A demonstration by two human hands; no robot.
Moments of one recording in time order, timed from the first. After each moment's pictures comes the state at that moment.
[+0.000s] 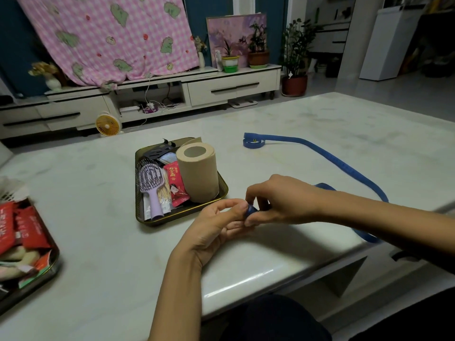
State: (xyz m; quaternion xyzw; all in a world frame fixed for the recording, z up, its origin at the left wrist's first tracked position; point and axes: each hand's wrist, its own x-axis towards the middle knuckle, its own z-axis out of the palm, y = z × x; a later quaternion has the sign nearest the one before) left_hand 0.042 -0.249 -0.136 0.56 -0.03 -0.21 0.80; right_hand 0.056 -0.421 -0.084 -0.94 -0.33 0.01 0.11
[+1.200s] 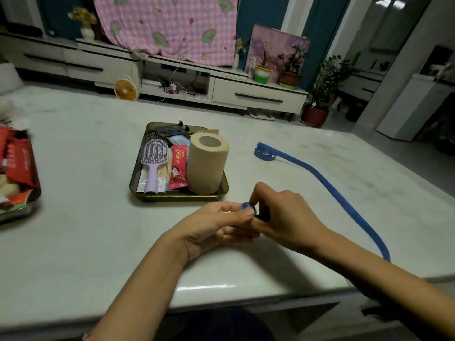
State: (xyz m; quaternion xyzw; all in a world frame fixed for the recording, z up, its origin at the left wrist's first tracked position) left_hand 0.040 -0.256 -0.137 0.52 -0.05 -0.25 0.82; right_hand 0.050 -0.419 -0.091 -0.93 -0.33 -0.08 0.10
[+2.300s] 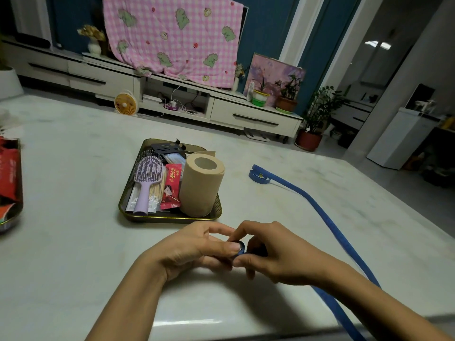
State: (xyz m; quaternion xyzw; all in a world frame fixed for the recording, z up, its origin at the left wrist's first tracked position) left_hand 0.044 -0.241 -0.135 0.58 -0.08 -0.24 0.77; right_hand 0.048 -0.421 -0.076 -0.91 -0.35 0.12 0.20
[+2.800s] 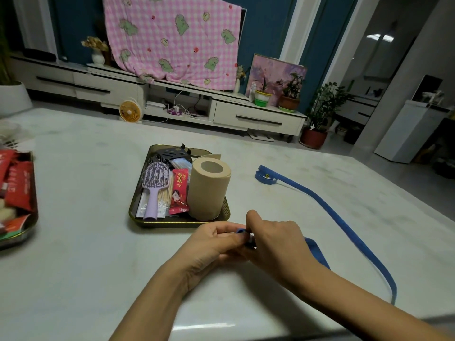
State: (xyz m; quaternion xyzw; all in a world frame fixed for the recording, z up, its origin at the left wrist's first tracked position) left_hand 0.043 -0.259 -0.139 0.55 -0.03 -0.14 0.83; right_hand 0.053 -0.399 -0.098 -0.93 -0.31 -0.19 -0.05
